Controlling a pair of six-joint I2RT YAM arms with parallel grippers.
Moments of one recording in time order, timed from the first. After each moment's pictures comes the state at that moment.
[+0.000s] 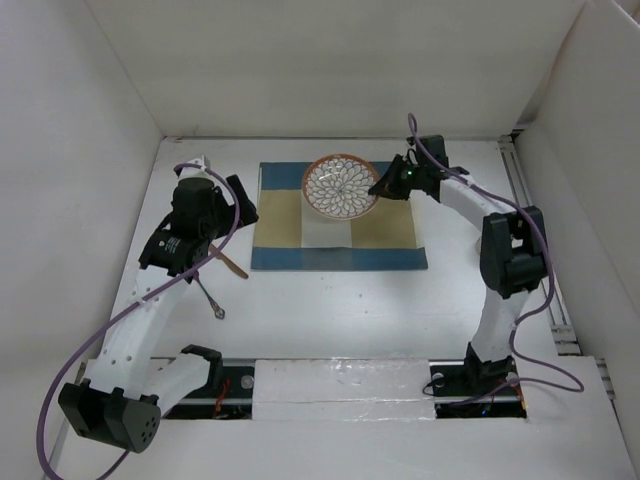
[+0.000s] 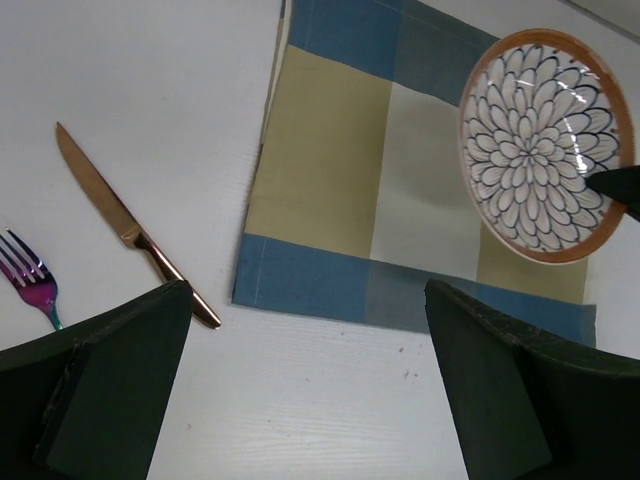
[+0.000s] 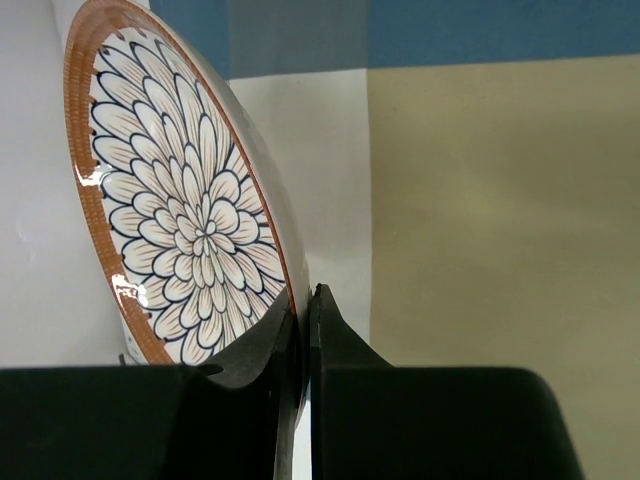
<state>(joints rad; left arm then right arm) -0.27 1.00 1.06 -0.63 -0.16 -0.53 0.21 1.93 1.45 -0.23 -0.49 0.69</state>
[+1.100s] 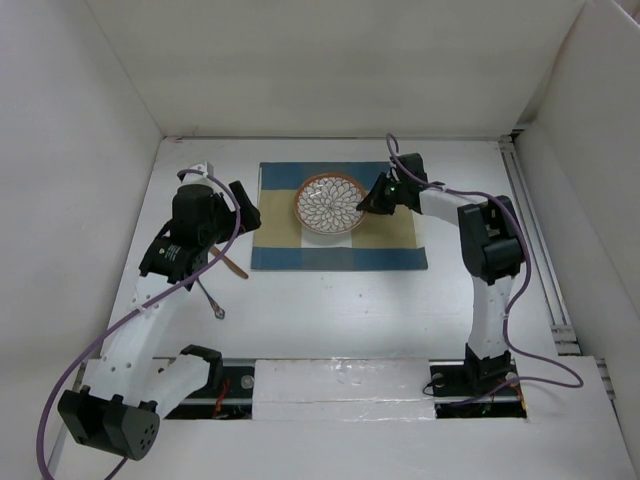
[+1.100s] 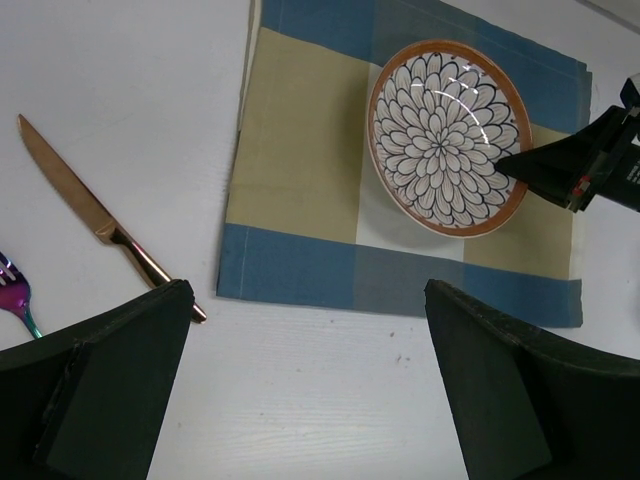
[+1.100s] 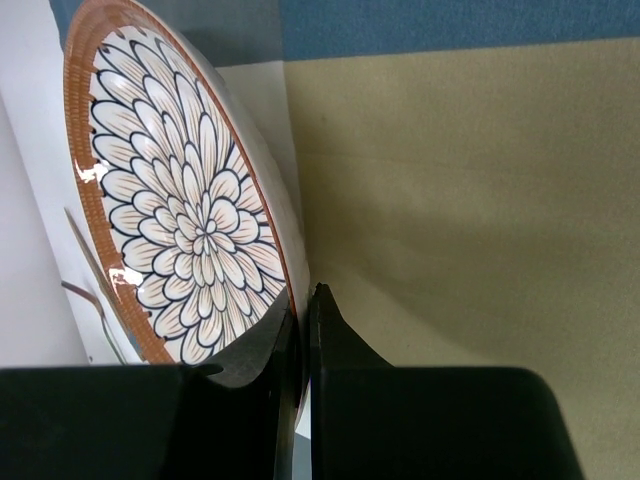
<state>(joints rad) -0.27 0.96 1.00 -0.59 -0.09 -0.52 0.29 2.10 1.42 -0.07 -0.45 0.72</state>
